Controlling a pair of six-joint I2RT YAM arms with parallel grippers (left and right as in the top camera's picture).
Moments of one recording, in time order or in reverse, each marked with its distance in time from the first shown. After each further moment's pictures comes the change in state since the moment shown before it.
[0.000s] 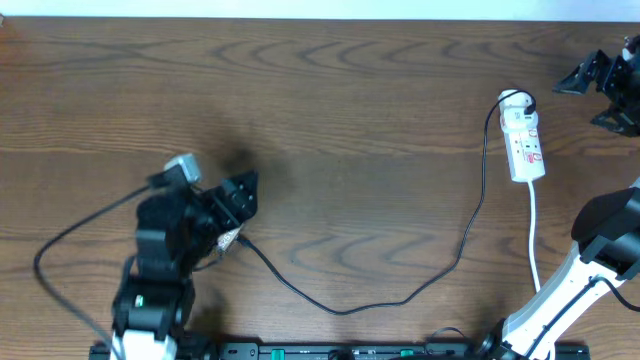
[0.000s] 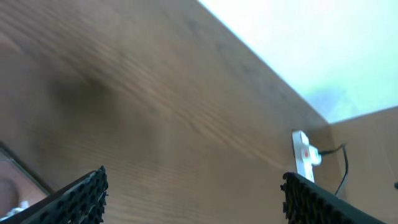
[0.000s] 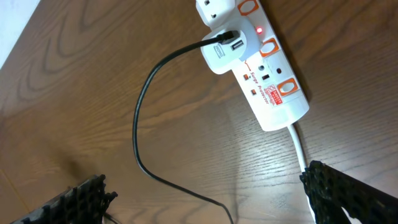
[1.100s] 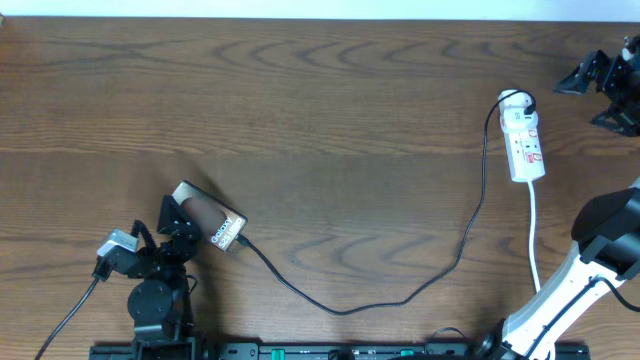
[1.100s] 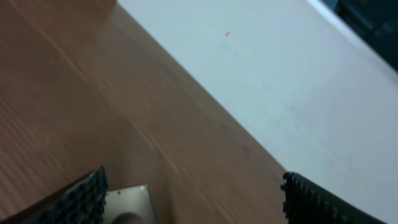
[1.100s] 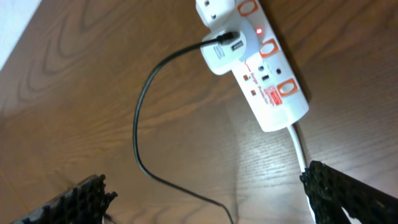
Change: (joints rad) left arm 0.184 -0.673 -0.445 0.132 -0.489 0.031; right arm 0.000 0.000 0.000 0.002 0.000 0.002
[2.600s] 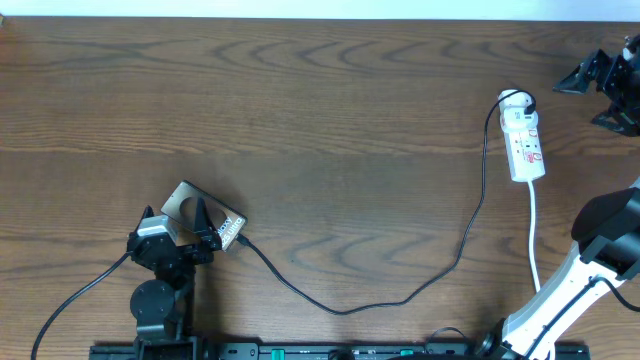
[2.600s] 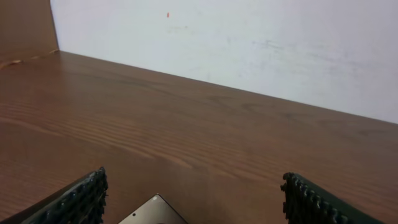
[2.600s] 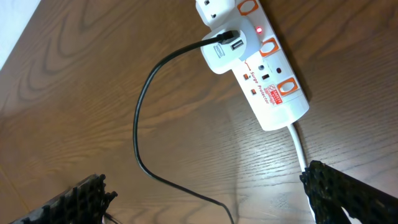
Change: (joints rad) left arm -0.013 -0.003 -0.023 0.020 0.195 0.532; right arm 0.000 0.000 0.000 -0.002 0.001 0.001
